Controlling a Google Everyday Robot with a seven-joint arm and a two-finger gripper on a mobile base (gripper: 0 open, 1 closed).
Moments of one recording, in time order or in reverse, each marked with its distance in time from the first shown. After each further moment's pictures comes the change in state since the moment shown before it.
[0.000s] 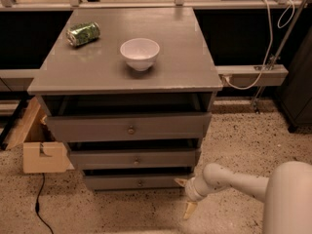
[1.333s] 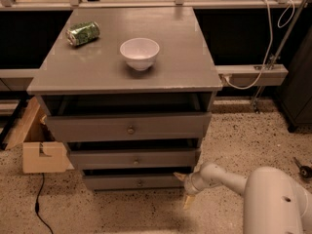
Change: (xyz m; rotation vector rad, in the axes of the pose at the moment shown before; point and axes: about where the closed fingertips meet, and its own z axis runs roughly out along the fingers) arm 0.051 -0.057 0.055 0.076 0.025 -0.123
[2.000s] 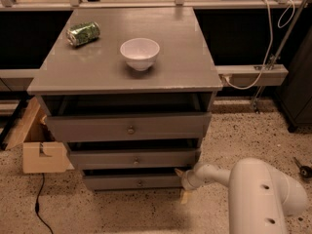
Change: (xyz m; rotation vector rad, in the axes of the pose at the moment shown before) arm 0.021 -0.023 0.017 0.050 0.111 0.060
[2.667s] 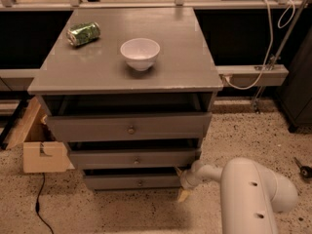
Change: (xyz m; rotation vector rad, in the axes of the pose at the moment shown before) arm 0.005 -0.006 0.021 -0.021 0.015 0.051
